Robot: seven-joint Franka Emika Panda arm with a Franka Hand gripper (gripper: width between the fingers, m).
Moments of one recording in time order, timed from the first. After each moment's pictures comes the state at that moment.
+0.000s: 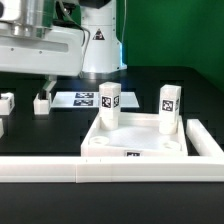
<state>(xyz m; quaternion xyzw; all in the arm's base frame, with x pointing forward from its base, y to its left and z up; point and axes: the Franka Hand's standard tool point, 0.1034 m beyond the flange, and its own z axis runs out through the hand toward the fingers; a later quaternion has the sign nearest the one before) 0.522 -0.159 0.079 0.97 0.23 0.05 0.08</state>
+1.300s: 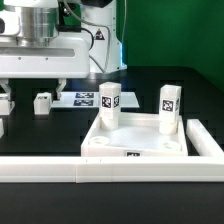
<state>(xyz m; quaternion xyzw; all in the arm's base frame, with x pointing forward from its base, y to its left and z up) 0.474 -0.141 0.058 0.99 0.10 -0.01 0.03</state>
